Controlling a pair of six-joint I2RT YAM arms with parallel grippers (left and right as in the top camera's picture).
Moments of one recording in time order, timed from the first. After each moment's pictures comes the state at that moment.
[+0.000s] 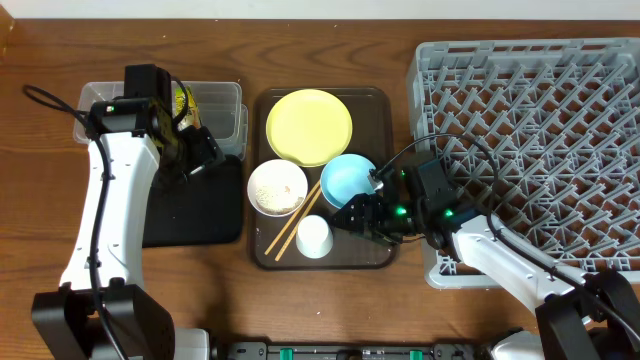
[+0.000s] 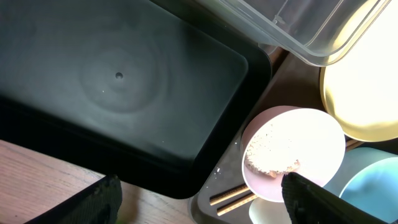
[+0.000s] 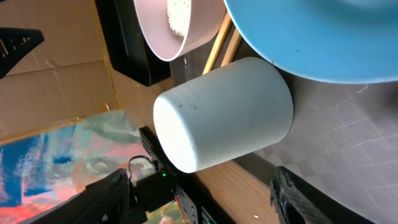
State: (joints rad) left arm 0.08 1.59 1.40 -1.22 0.07 -0.49; right arm 0.49 1.52 0.69 -0.11 -0.83 0.85
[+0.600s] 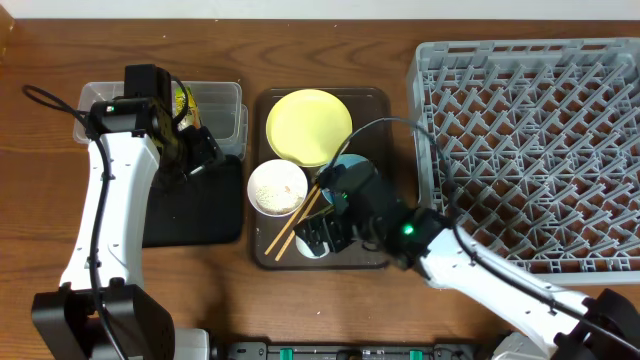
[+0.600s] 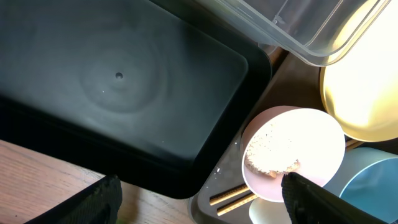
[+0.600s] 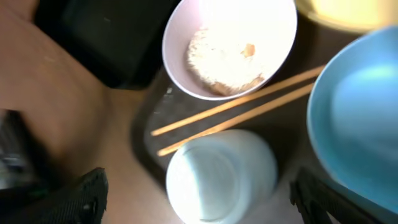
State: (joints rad) left arm 0.08 1.59 1.40 -1.22 0.07 -0.49; right arm 0.84 1.48 0.89 -0.25 -0.22 0.35
